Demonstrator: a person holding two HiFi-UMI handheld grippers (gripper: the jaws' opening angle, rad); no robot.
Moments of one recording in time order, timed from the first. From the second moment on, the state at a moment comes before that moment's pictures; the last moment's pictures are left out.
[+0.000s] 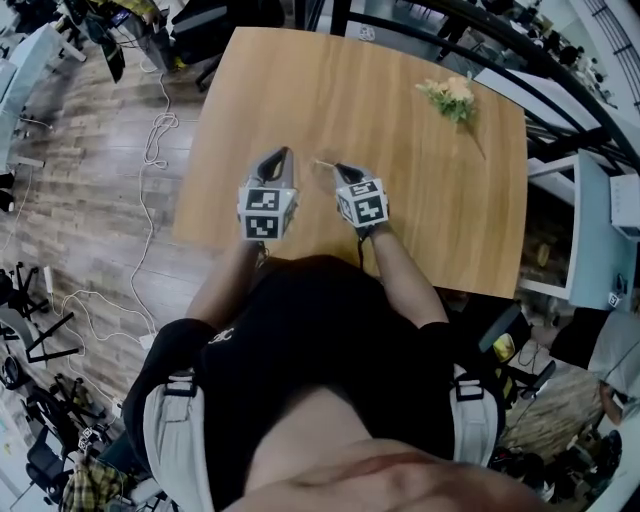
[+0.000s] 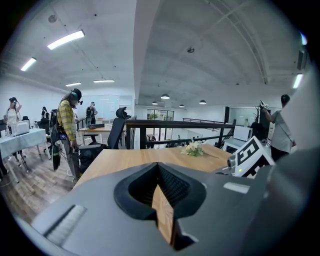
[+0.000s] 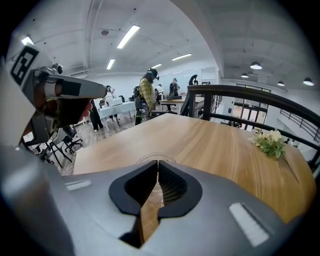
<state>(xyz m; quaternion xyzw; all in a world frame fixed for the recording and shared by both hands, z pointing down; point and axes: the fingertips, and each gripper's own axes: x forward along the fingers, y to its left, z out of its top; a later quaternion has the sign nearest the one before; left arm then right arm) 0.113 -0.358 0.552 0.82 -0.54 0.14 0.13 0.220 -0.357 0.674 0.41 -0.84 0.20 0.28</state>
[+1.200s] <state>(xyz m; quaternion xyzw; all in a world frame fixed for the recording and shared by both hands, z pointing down) 0.106 -0.344 0.557 0.82 -0.54 0.16 0.12 0.222 -0.354 0.699 0.43 -0.82 0.26 0.28</state>
